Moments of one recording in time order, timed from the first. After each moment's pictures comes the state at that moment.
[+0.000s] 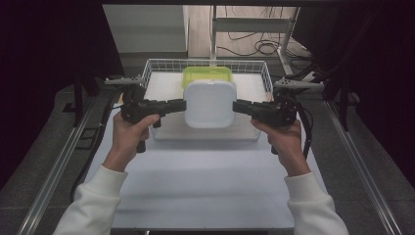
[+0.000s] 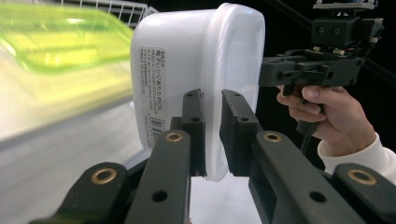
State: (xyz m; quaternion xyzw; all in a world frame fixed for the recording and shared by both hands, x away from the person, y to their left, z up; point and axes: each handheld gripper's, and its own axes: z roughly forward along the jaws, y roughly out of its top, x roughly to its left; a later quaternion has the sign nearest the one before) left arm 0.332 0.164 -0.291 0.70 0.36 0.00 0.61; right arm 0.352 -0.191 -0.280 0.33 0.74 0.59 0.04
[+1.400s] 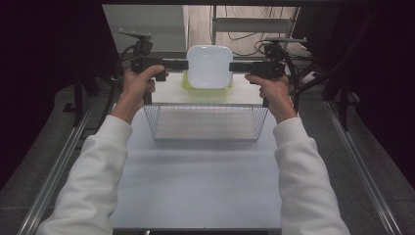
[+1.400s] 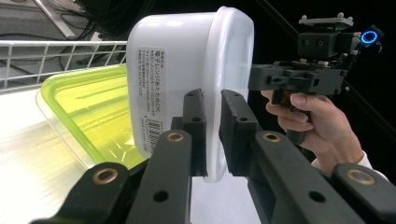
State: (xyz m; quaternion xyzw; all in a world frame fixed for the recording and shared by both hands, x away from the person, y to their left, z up) left arm 0.456 0.178 -0.274 0.68 0.42 -0.07 0.60; right arm 0.479 -0.179 -0.262 0.40 0.72 0.57 -0.02
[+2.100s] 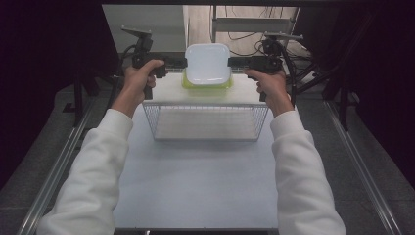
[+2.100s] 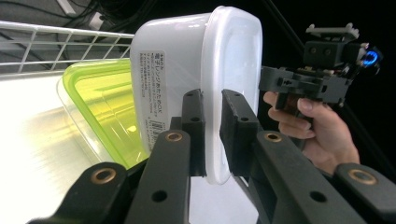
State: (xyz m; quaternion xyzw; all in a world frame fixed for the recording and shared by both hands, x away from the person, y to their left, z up) left arm 0.484 0.185 -0.281 0.65 0.46 -0.13 0.59; right arm 0.501 -0.176 -0.263 0.42 0.70 0.57 -0.06
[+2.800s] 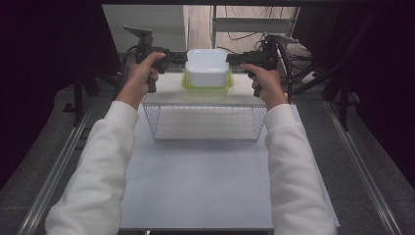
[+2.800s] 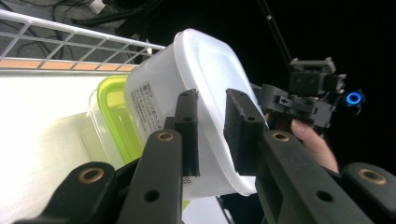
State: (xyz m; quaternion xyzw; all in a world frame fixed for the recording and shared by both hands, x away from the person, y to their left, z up) left arm 0.517 0.190 -0.294 0.60 0.51 -0.18 0.59; right arm 0.530 -0.174 -0.278 0.50 0.63 0.57 -0.13
